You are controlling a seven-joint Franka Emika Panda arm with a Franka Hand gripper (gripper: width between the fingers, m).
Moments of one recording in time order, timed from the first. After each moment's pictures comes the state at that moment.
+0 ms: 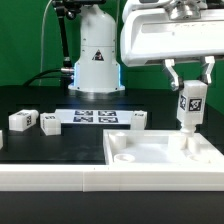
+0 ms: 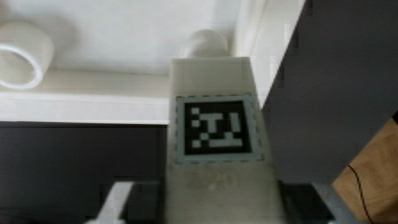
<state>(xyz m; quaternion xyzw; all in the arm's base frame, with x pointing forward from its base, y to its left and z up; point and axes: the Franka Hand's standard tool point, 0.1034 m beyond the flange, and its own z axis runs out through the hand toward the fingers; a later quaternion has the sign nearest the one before) 0.582 0.110 0.129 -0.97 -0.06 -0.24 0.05</state>
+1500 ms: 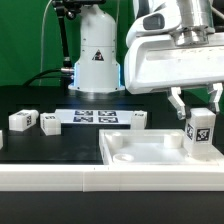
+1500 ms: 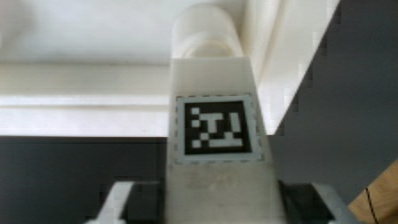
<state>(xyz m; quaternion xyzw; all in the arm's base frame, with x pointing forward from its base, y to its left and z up) 0.614 0.116 0.091 -0.97 -0.05 -0.23 0.05</state>
